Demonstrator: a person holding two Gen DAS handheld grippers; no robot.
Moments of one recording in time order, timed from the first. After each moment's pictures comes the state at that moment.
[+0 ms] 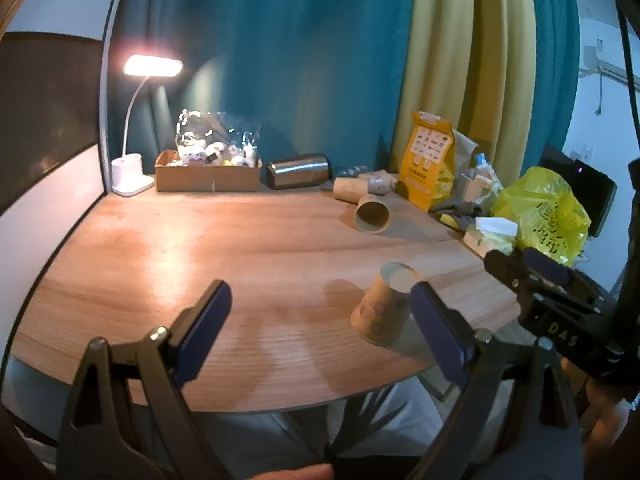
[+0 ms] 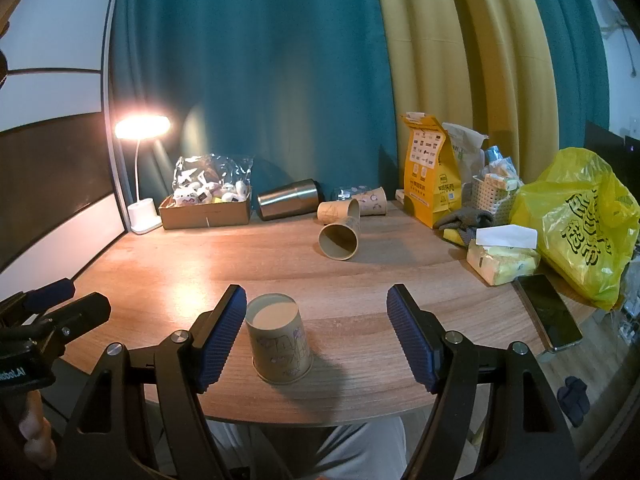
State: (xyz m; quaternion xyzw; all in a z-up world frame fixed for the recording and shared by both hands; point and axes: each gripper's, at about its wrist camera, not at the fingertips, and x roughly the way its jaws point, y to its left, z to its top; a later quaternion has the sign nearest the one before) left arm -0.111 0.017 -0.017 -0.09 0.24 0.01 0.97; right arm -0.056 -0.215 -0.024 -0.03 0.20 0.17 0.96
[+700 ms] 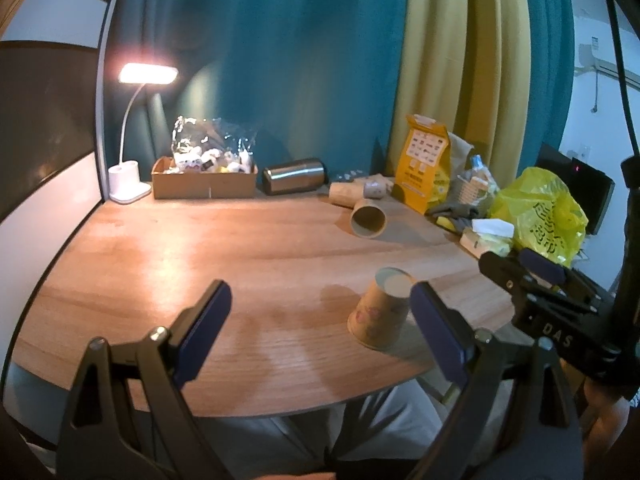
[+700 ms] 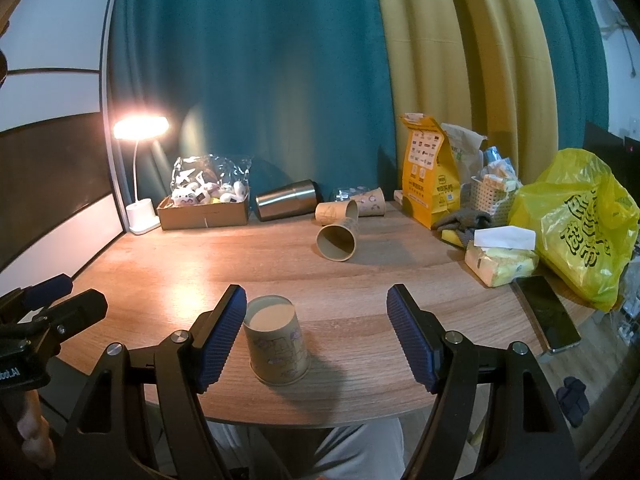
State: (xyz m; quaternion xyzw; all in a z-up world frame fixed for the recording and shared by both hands) left arm -0.112 0.015 -0.011 -0.08 0.23 0.01 0.97; right arm -0.055 -0.216 -0.024 -0.03 0.20 0.17 0.96
